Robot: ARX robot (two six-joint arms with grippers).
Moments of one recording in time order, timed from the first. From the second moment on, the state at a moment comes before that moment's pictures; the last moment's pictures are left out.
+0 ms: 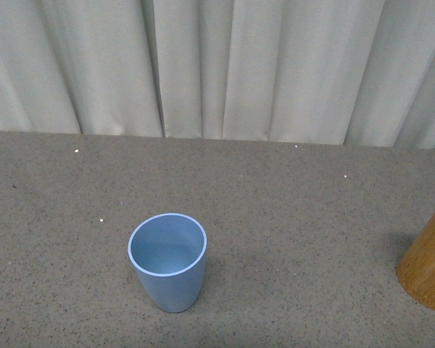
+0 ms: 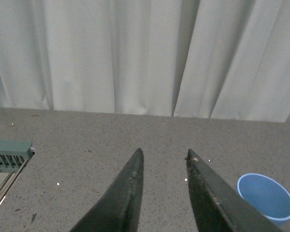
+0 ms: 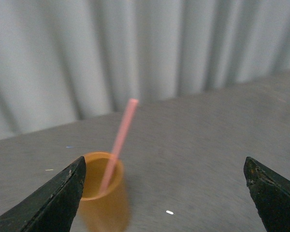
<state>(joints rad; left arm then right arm) 0.00 0.00 0.02 0.00 0.00 -0.01 0.12 0.28 0.05 0.09 0.65 0.12</state>
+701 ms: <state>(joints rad) 0.00 0.00 0.02 0.00 0.00 -0.01 -0.09 1.30 0.44 0.29 0.32 0.39</state>
